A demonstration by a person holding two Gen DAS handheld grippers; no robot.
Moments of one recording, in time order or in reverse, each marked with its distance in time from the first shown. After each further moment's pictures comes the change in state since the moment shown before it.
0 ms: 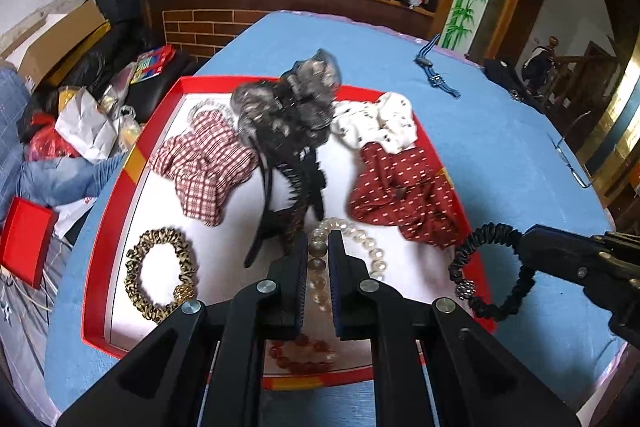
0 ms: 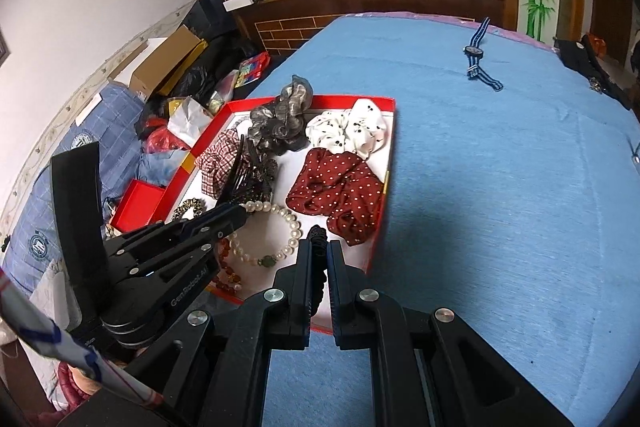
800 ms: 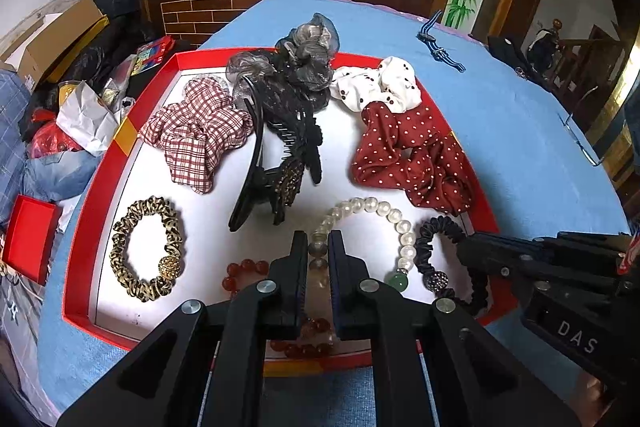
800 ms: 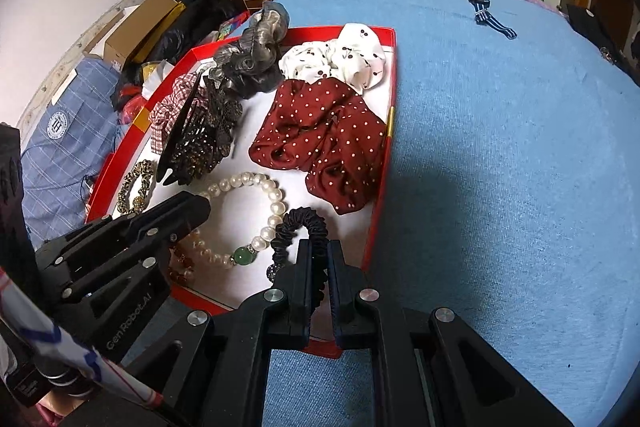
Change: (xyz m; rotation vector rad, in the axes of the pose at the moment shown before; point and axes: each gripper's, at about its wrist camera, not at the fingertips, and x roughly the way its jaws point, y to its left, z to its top) left arm 0.012 -0.007 -0.018 0.032 0.038 0.027; right arm 0.058 -0.011 -0.016 0.014 0.115 -0.056
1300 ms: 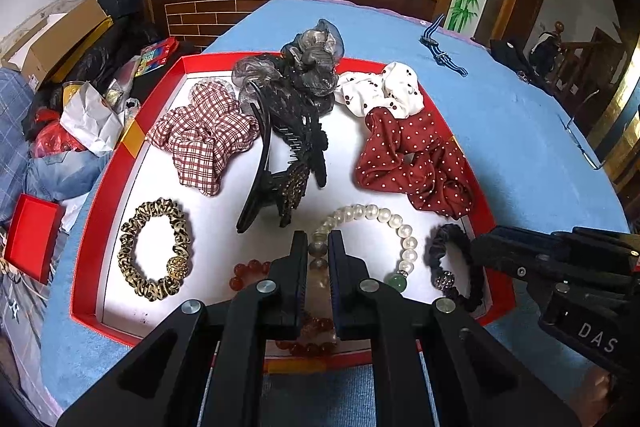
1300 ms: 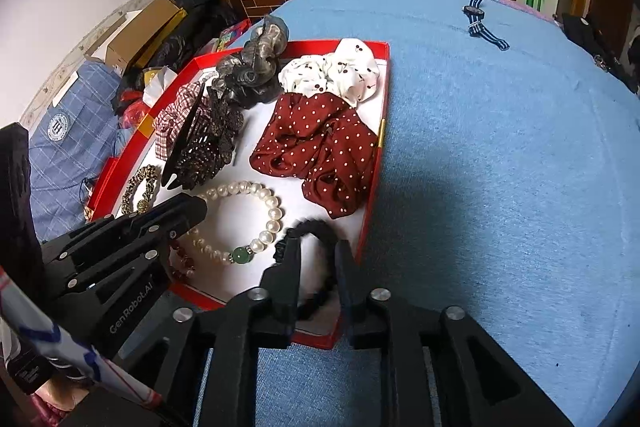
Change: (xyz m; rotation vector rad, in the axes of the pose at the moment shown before) left arm -0.004 0.001 0.000 -0.003 -0.009 0.009; right arm -0.013 -0.001 0.001 -0.011 -0.037 -0.013
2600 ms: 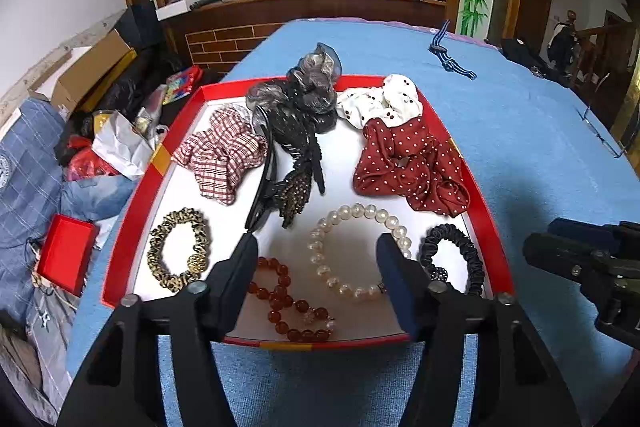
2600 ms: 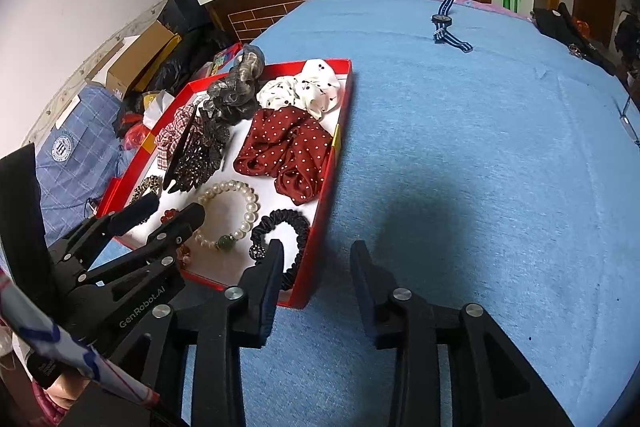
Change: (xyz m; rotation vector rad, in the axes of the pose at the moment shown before) left arm -0.020 -0.027 -0.009 0.058 -0.080 0.149; right arm -0.036 -0.028 -0.021 0.054 -0.075 0.004
